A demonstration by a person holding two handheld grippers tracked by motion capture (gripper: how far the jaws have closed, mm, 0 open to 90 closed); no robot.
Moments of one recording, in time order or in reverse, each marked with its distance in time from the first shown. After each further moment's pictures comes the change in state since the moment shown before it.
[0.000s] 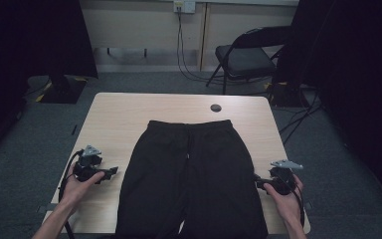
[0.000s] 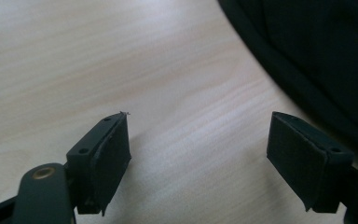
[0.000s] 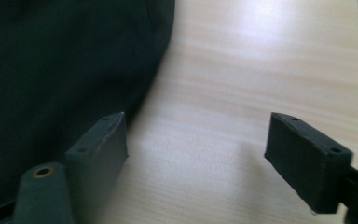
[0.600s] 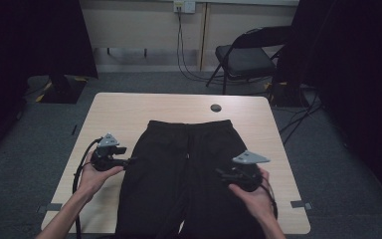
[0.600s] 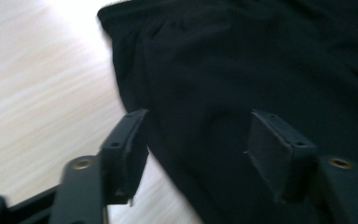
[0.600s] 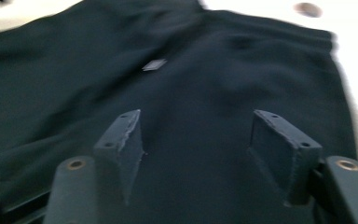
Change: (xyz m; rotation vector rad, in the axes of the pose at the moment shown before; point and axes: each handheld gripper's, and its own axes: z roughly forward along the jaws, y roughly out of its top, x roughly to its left) left arm -0.044 0.056 0.005 -0.099 -0.177 0.156; right arm 0.120 0.057 -0.029 -0.112 0.284 -0.218
